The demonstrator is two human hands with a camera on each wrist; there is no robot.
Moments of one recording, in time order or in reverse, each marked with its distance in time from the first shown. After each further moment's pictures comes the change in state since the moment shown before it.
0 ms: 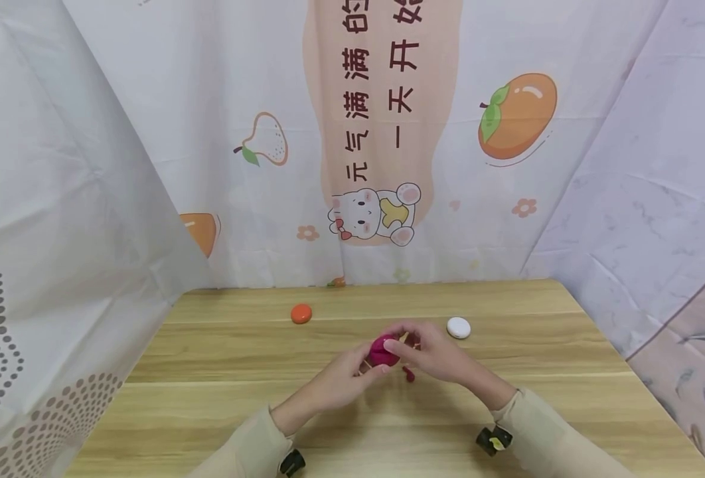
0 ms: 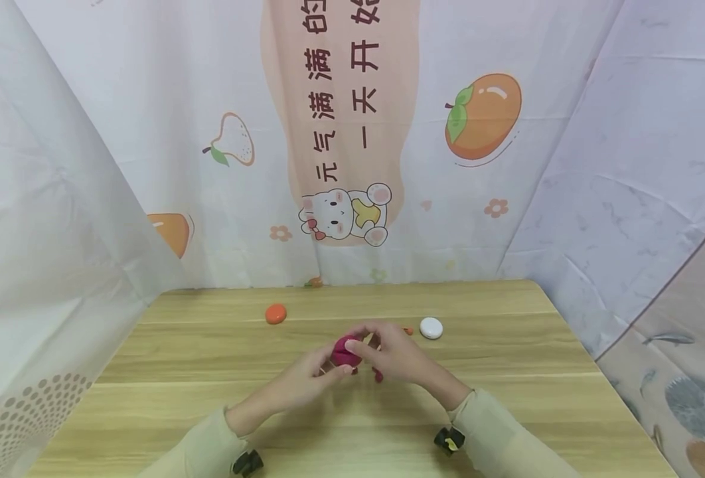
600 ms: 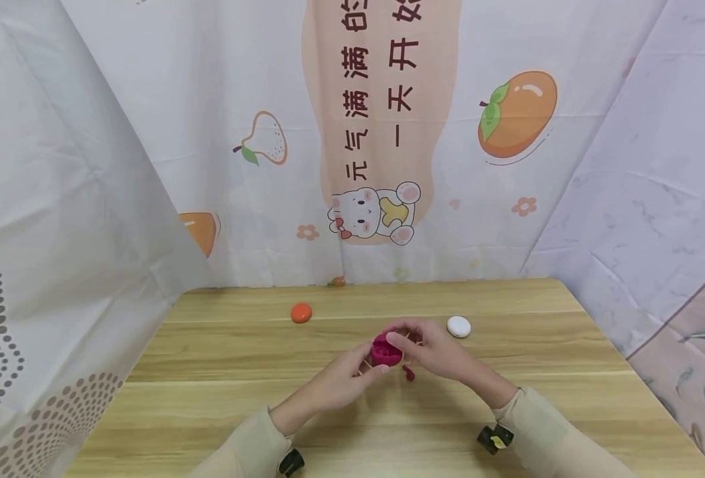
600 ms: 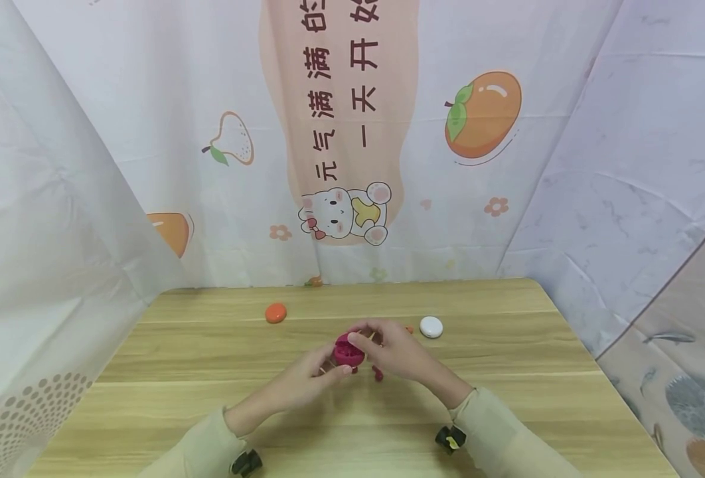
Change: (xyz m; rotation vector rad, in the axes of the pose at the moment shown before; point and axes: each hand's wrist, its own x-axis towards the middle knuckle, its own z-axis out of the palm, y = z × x) left_hand -0.002 0.000 0.000 0.017 -0.002 0.000; right_hand 0.000 0.000 -0.001 0.029 0.023 0.067
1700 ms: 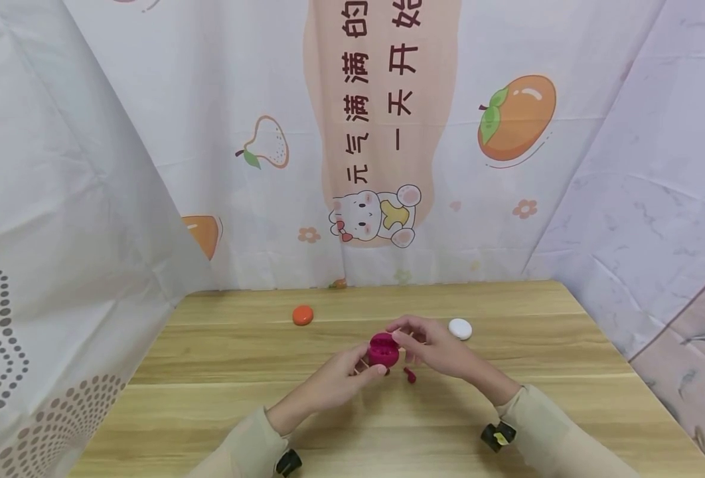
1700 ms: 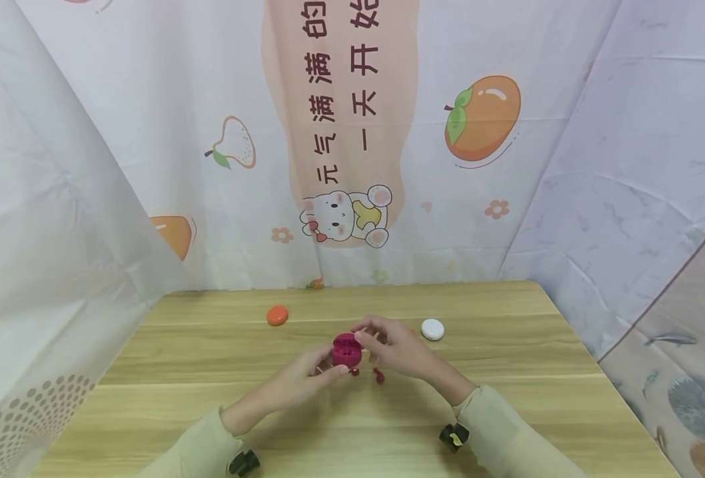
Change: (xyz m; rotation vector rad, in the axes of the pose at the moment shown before) left_hand -0.003 -0.002 -0.008 -0.027 -0.004 -0.030; right_hand -0.001 0.005 -0.008 0.045 -0.025 -0.001
